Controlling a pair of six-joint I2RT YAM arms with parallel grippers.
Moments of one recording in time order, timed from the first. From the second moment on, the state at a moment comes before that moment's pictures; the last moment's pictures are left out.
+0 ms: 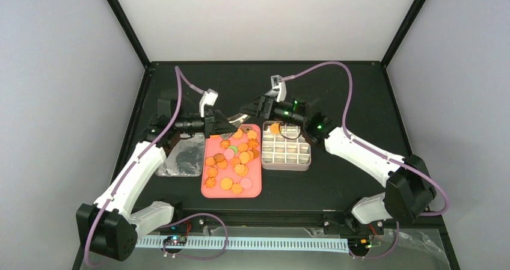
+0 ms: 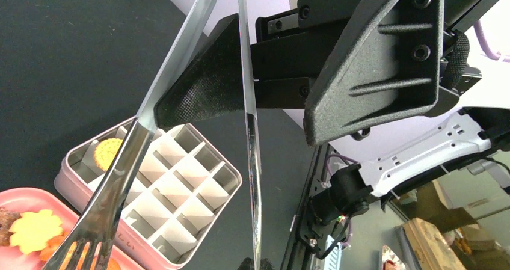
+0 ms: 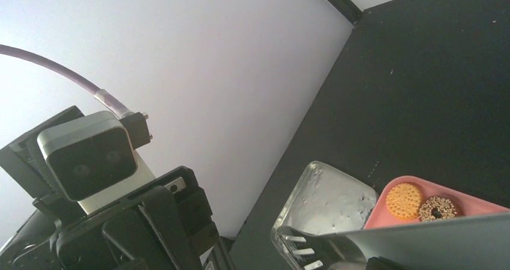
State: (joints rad) left arm -0.24 1.06 0.88 -0.27 1.04 -0.29; right arm 0.71 1.41 1.03 0.23 -0.43 0.88
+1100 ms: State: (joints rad) left arm -0.15 1.09 0.85 -0.03 1.18 -0.61; right arm 0.71 1.41 1.06 0.21 -0.36 0.74
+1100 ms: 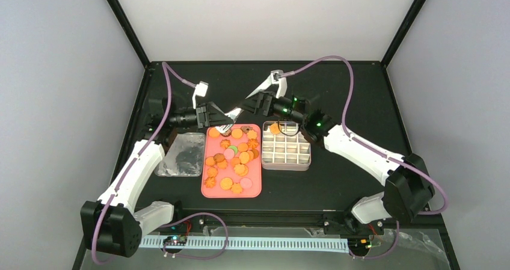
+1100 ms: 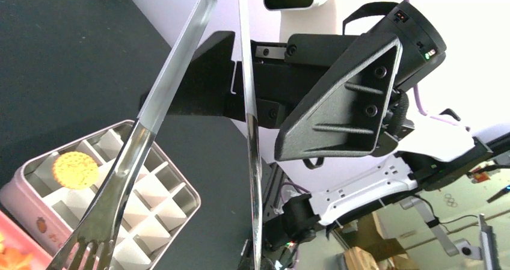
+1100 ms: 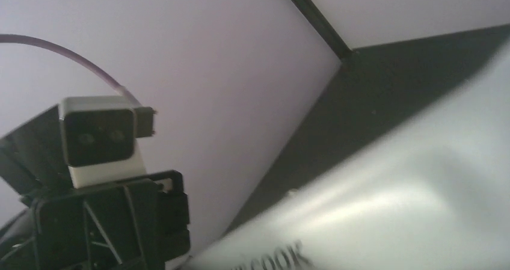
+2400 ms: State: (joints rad) left arm -0.15 1.09 0.84 -0.16 1.14 -0.40; right arm 0.69 1.43 1.02 0.37 -0.43 0.78
